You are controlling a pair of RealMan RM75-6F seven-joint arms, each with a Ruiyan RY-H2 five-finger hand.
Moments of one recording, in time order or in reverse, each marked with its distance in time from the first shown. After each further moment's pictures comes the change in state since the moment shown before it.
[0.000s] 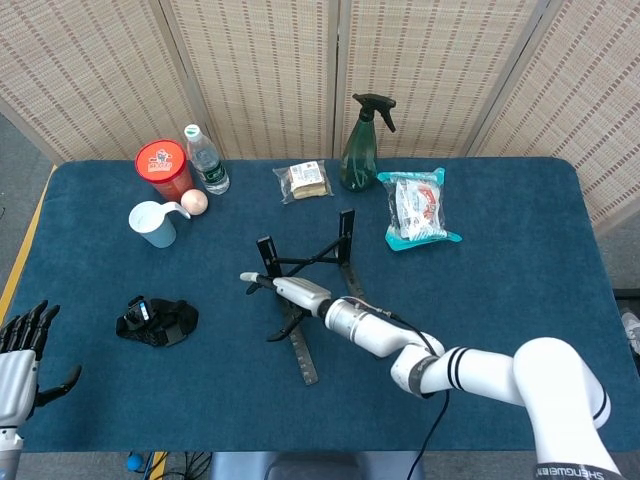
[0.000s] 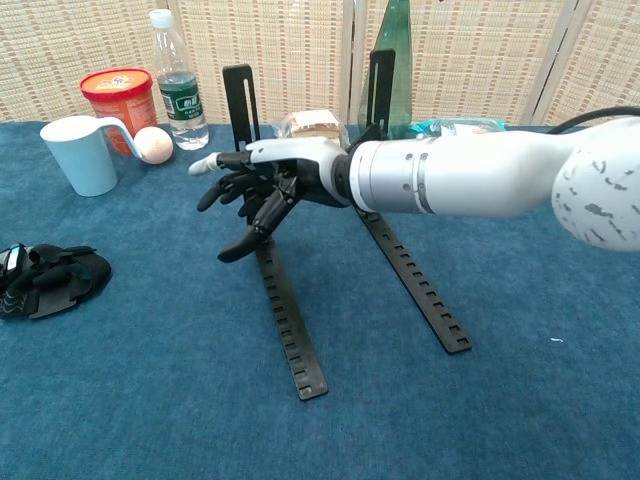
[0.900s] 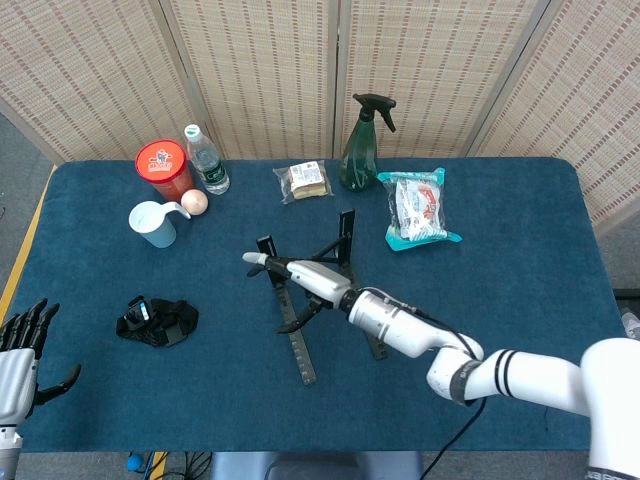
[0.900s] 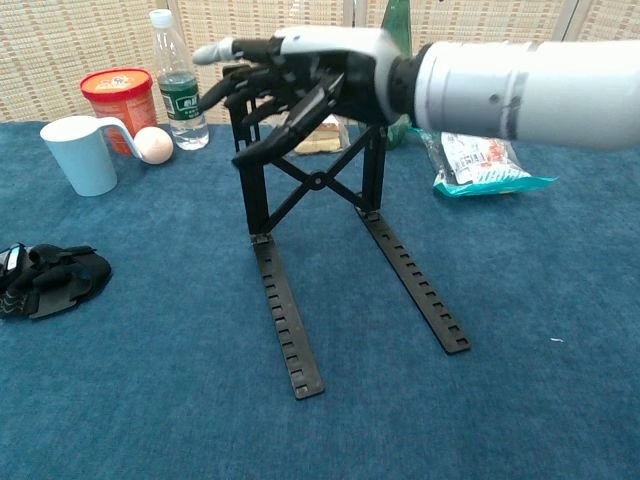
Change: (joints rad) left arm -0.003 0.000 -0.006 0.009 0.006 -0.006 -0.011; right arm -0.117 0.265 0.030 -0.297 -0.114 0.217 0.035
